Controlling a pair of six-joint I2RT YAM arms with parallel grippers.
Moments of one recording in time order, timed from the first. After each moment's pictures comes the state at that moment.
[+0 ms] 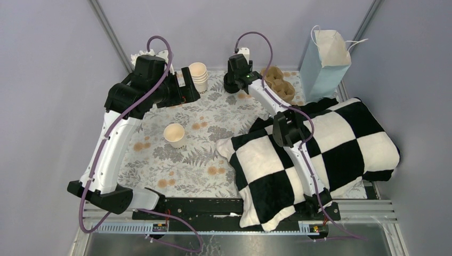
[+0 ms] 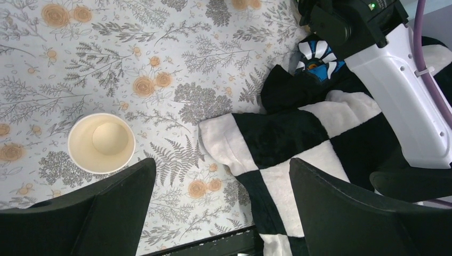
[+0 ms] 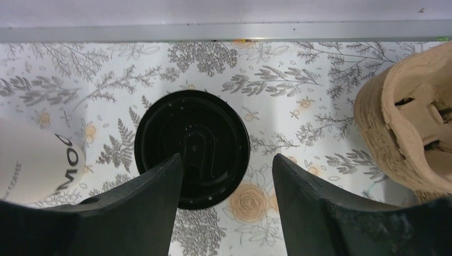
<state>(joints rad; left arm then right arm) -0.40 1.35 1.84 -1.15 0.04 -0.50 0.52 2.58 2.44 -0.45 0.41 0.29</state>
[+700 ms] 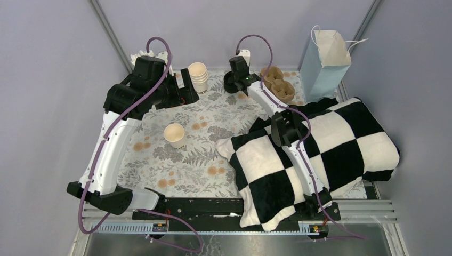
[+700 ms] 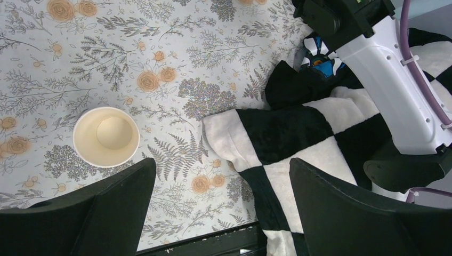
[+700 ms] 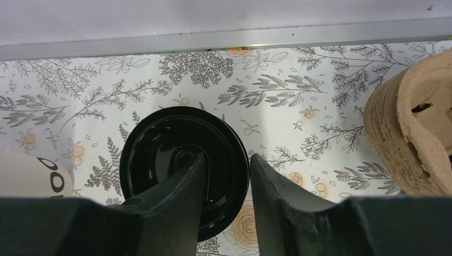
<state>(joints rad) -0.40 1.34 1.84 -1.18 0.03 -0.49 0.51 2.67 2.51 -0.39 0.43 0.32</state>
